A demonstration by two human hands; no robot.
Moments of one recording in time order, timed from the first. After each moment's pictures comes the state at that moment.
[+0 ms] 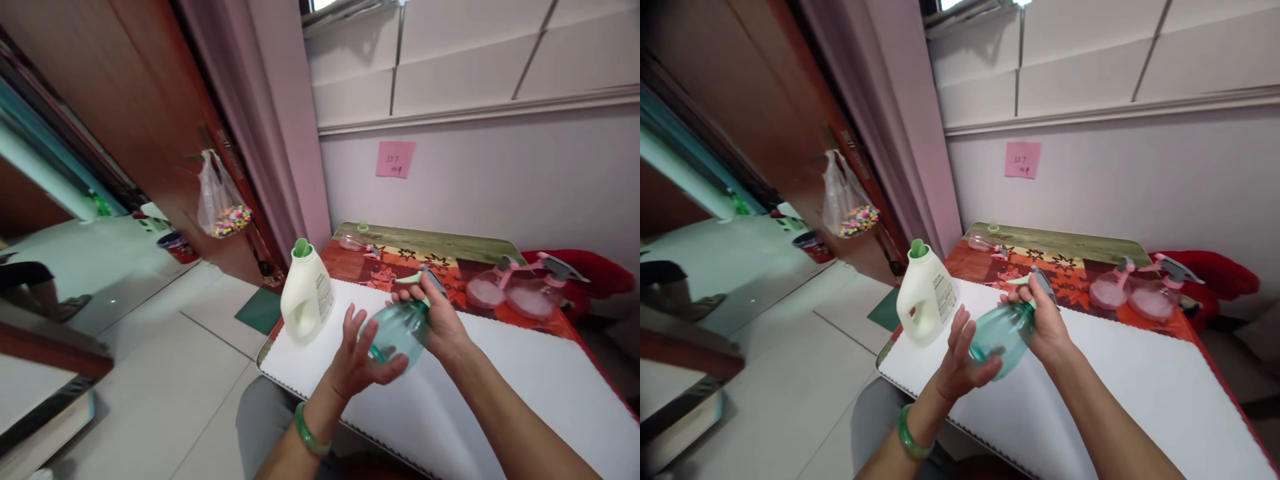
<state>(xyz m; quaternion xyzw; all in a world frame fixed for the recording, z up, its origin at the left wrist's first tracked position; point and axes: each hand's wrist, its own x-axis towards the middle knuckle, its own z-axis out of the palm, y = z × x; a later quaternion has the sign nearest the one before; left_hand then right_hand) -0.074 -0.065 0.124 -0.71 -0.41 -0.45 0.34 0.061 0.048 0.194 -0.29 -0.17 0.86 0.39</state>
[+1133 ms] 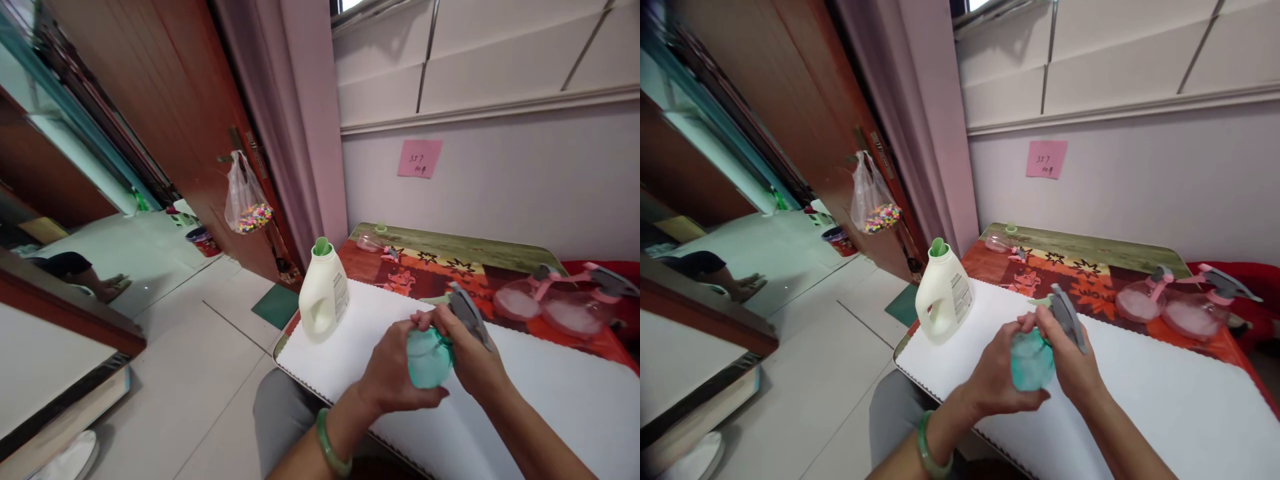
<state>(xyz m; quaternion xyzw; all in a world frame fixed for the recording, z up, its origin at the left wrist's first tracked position) -0.052 -0.070 0.117 -0.66 -0.54 -0.48 -0.21 0.076 0.007 0.177 -0.32 -0.50 0.67 0.45</state>
